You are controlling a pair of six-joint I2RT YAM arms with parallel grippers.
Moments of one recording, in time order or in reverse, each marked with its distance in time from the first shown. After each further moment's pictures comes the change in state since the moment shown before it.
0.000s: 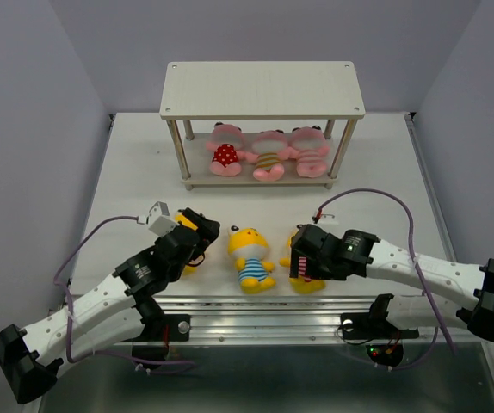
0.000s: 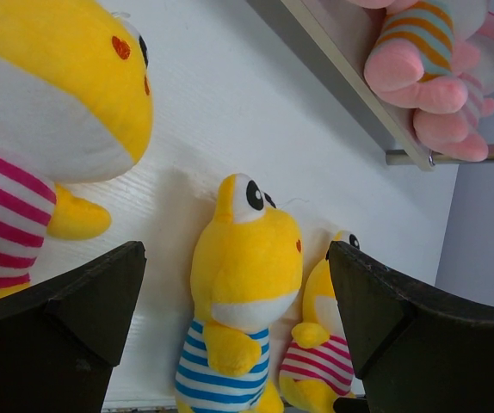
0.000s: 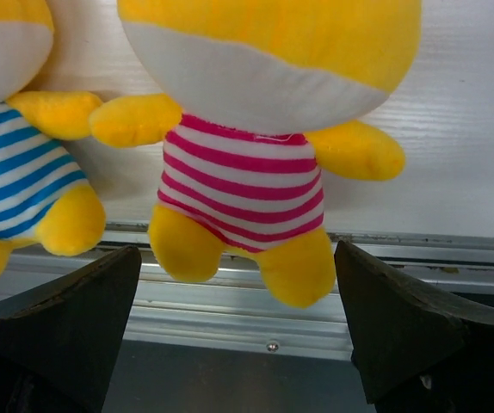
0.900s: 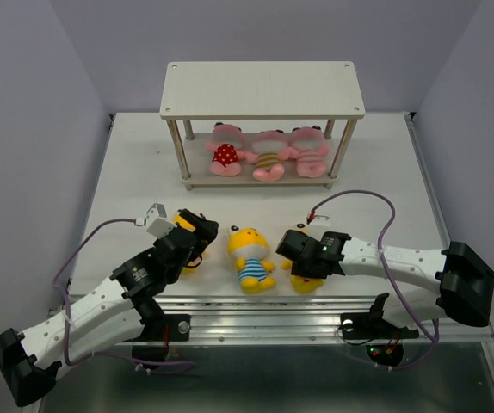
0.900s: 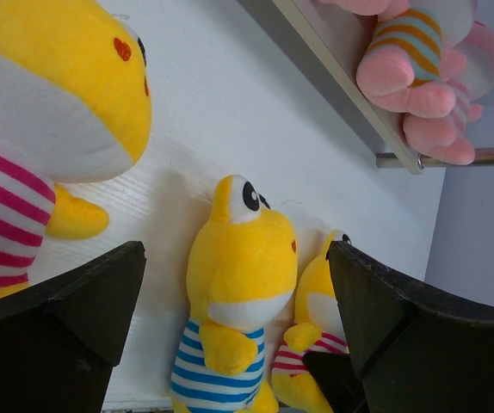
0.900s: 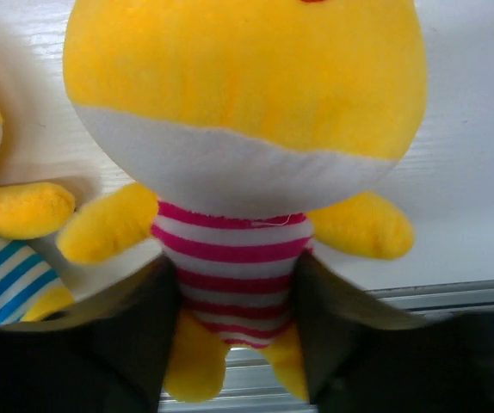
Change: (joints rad) left arm 0.000 -0.034 -0.020 0.006 -0.002 -0.012; right arm 0.052 0.205 -0.025 0.089 0.150 0.129
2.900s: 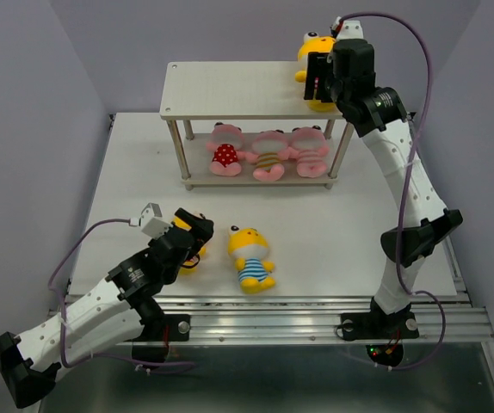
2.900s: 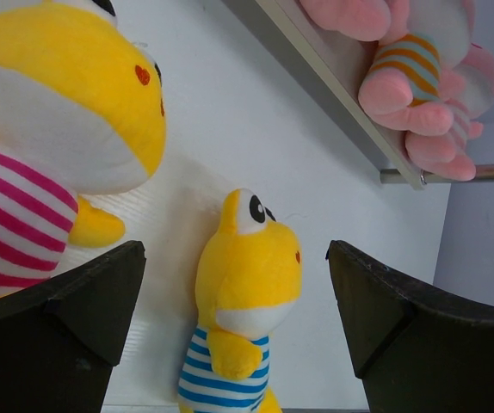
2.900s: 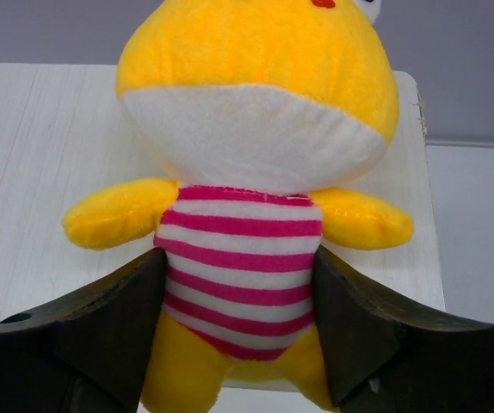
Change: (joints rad) left arm 0.000 -0.024 0.030 -0.062 -0.051 0.005; right arm -0.650 0.526 1.505 0.036 -0.093 -1.032
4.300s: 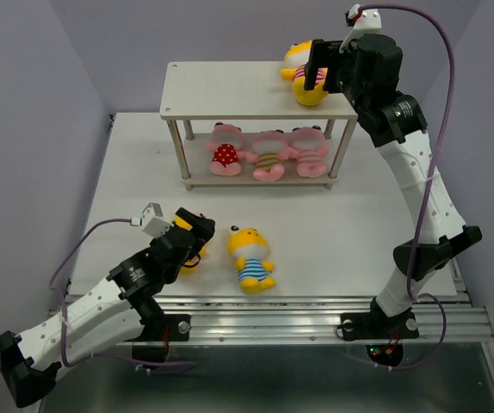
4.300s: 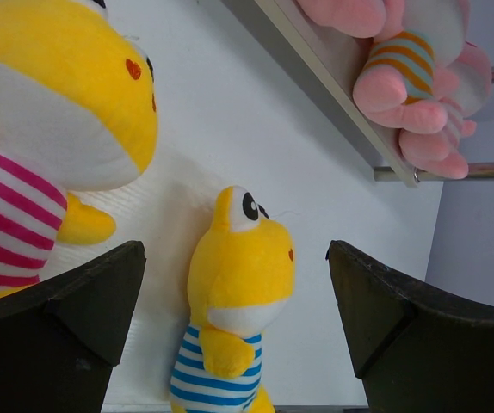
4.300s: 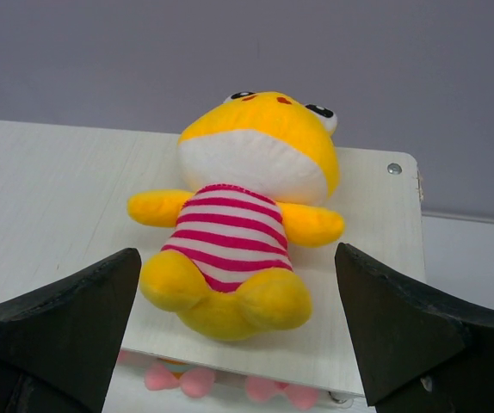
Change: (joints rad) left arm 0.000 0.008 0.000 0.013 0.013 -0.014; right arm -0.001 -0.131 -0.084 0.170 -0.085 -0.042
